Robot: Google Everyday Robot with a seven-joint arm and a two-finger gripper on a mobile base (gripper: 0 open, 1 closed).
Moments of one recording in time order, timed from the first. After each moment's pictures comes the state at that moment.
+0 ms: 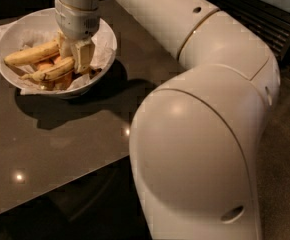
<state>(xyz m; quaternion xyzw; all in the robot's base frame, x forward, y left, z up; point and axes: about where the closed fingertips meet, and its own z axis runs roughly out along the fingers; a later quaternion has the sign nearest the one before) 0.610 0.159 0.911 -0.92 0.36 0.07 0.13</state>
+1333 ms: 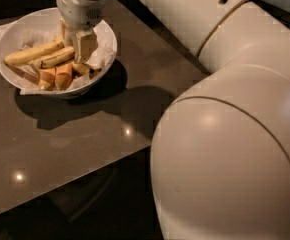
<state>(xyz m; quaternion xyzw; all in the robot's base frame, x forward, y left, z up) 0.613 0.153 0.943 -0.90 0.39 0.03 0.18</state>
